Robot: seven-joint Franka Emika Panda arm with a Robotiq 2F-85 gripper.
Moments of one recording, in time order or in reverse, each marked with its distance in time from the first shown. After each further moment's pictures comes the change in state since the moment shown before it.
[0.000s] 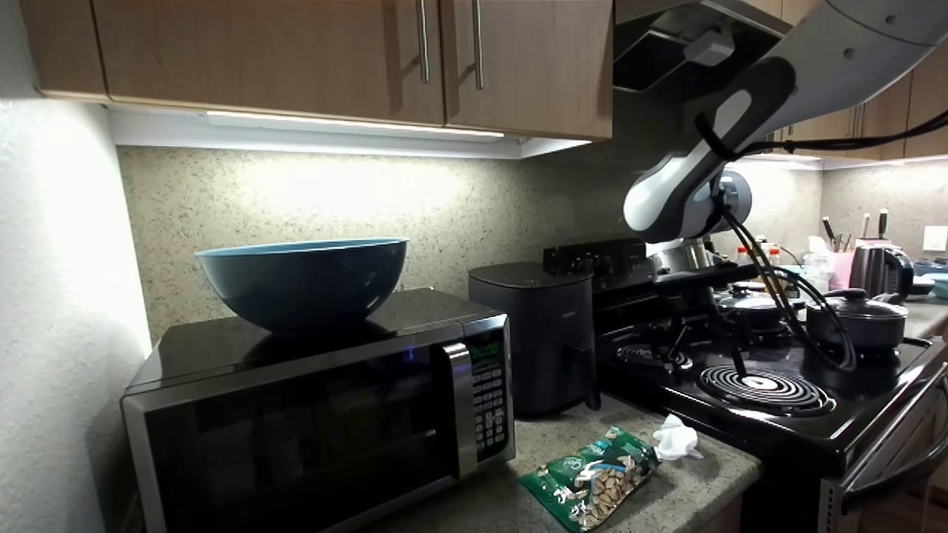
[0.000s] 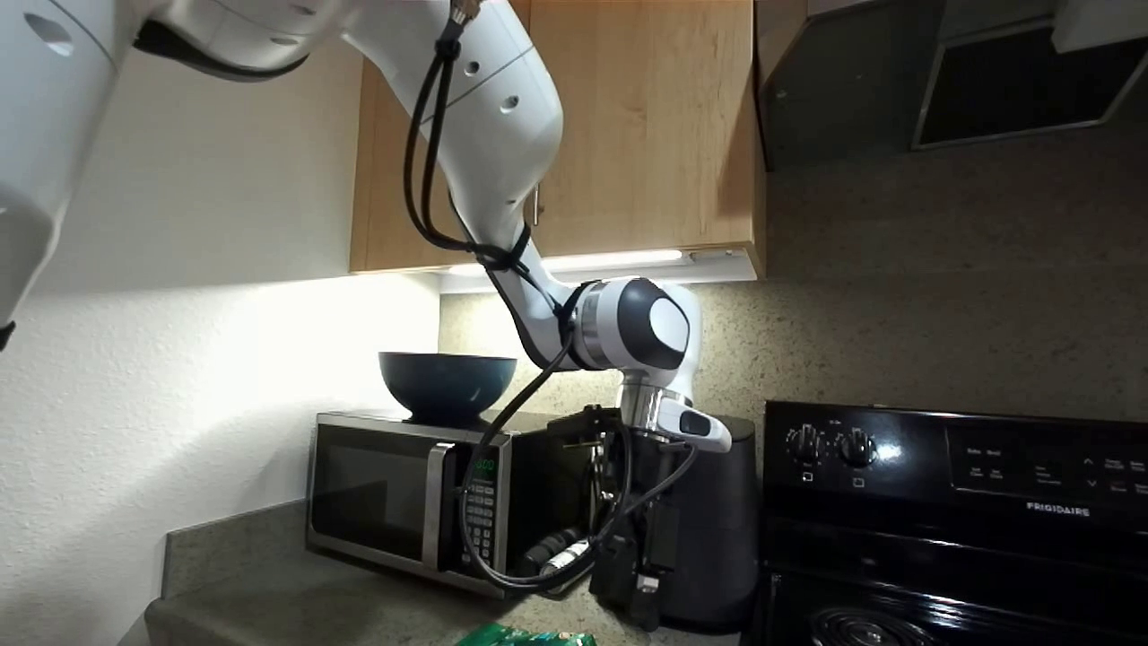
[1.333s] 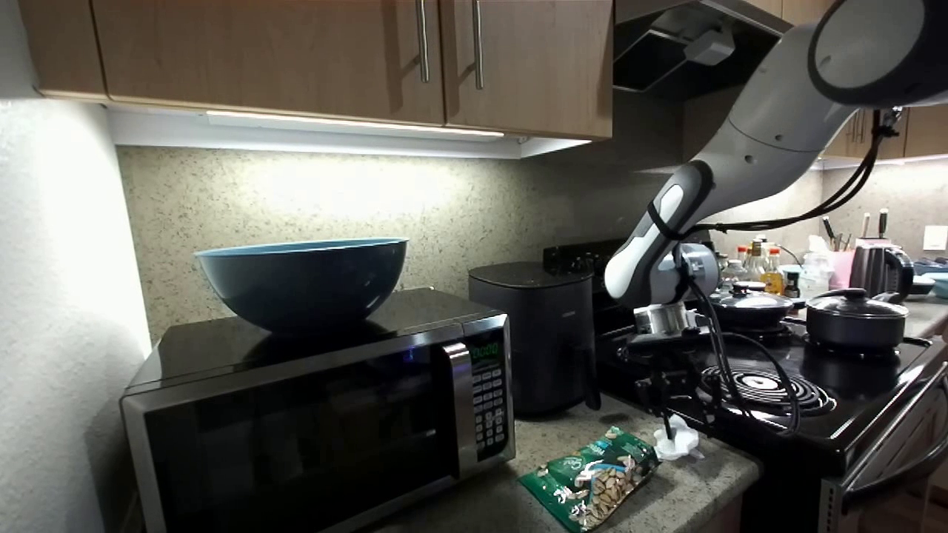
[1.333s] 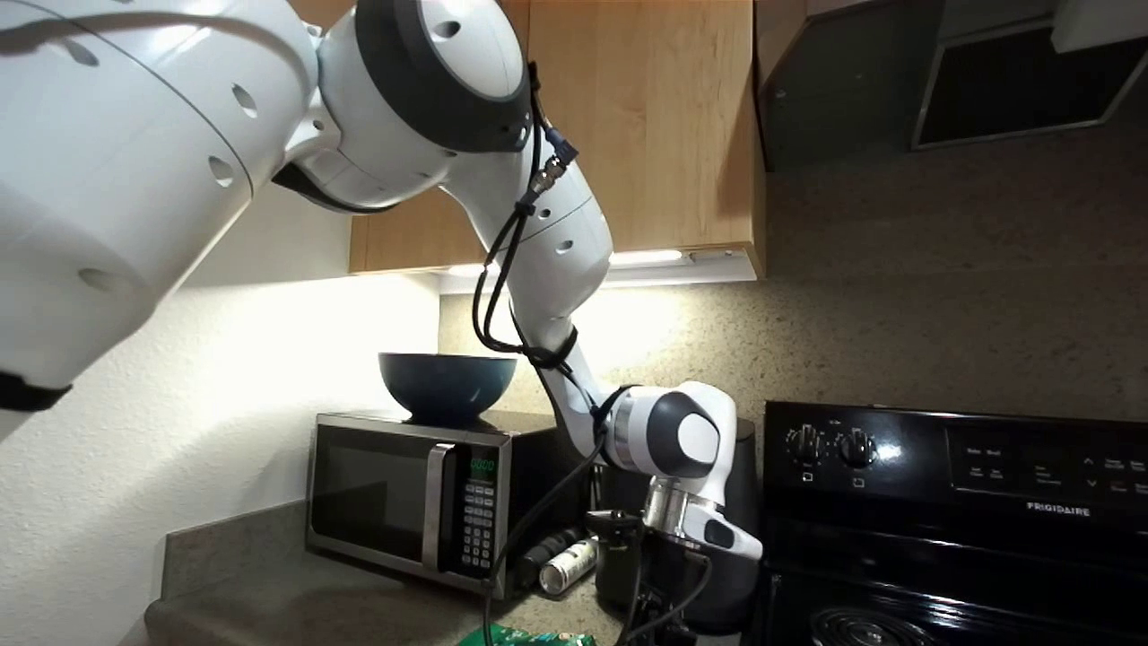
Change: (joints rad) arm 0.005 0.339 -0.043 0.164 0.140 0.130 0.077
